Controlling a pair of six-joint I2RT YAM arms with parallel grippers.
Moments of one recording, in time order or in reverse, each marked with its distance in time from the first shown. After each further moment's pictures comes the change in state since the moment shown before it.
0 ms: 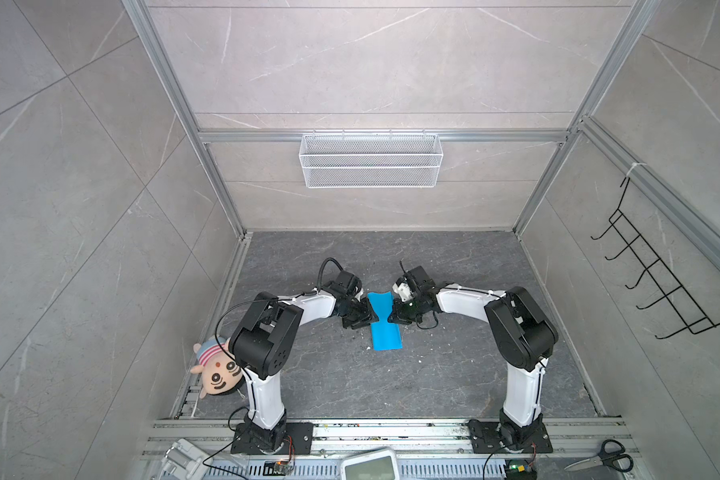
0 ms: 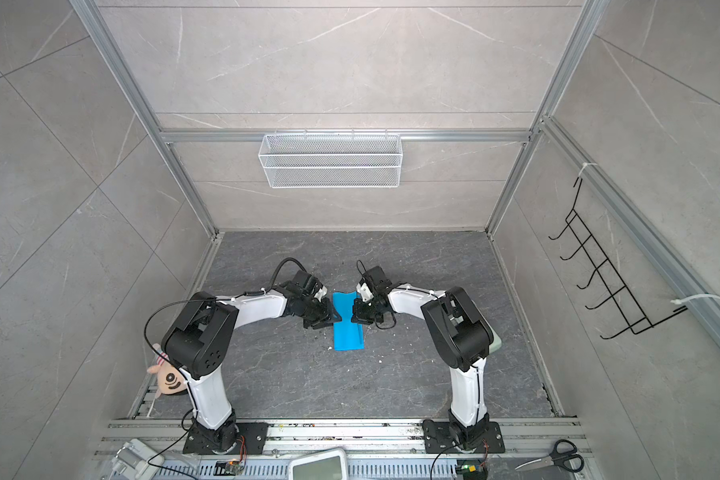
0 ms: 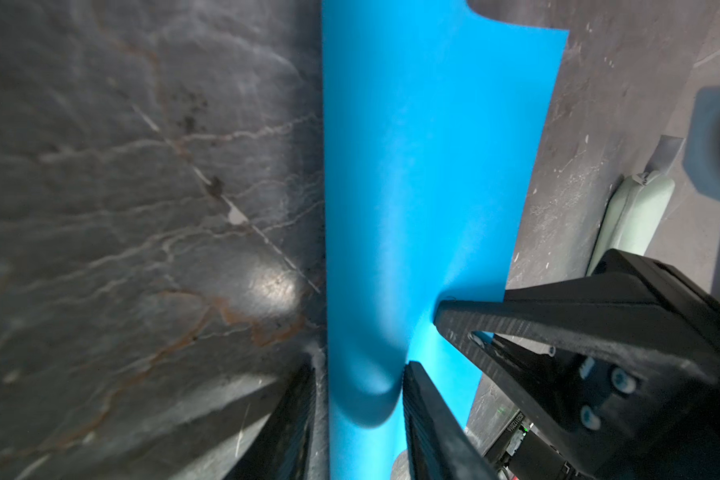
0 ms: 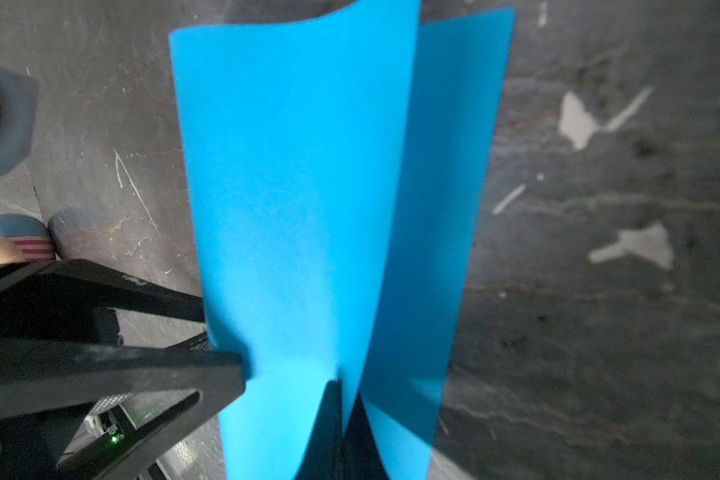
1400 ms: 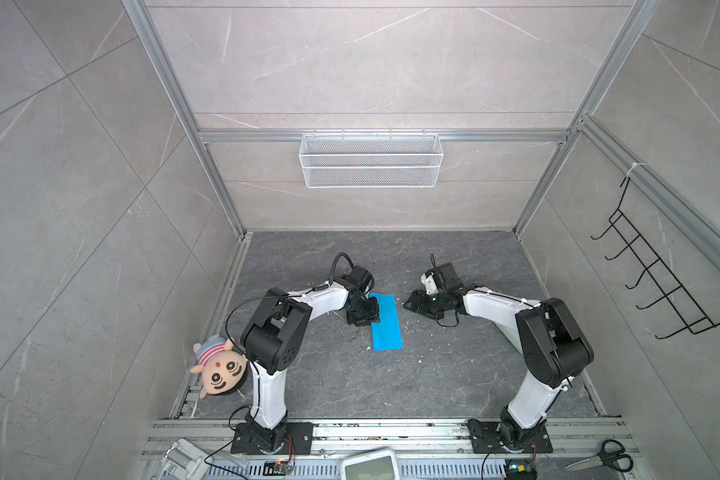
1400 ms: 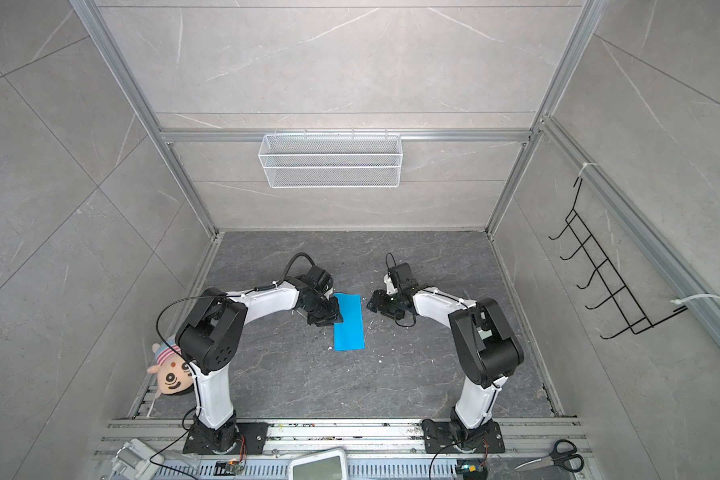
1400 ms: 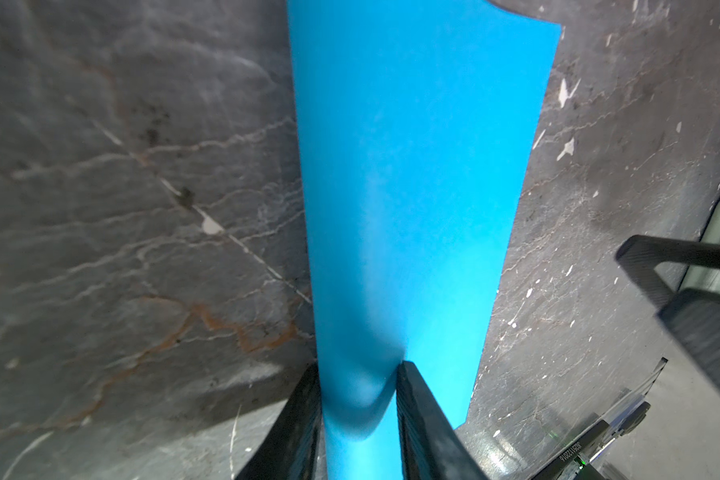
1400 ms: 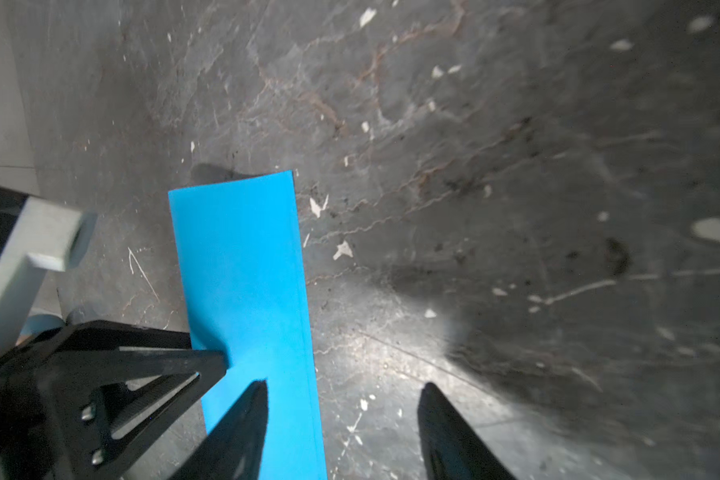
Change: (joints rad) left arm -0.063 0.071 0.172 -0.240 -0.163 0.037; right arm -0.154 -0.201 -0.167 0.080 0.109 0.050
